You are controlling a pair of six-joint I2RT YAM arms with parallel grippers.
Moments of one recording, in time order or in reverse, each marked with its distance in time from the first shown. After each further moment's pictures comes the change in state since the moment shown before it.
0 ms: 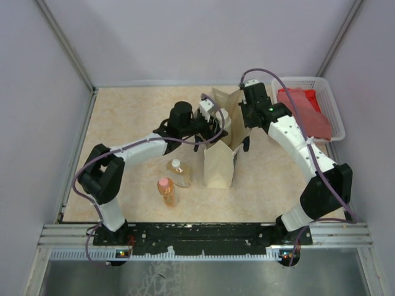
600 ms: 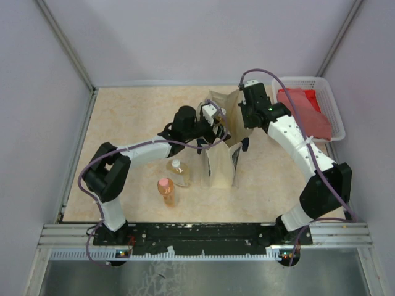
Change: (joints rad) left arm -0.036 0.046 -0.025 0.057 -0.068 0.058; right arm 0.000 0.009 0.000 -0.001 -0.002 -0.001
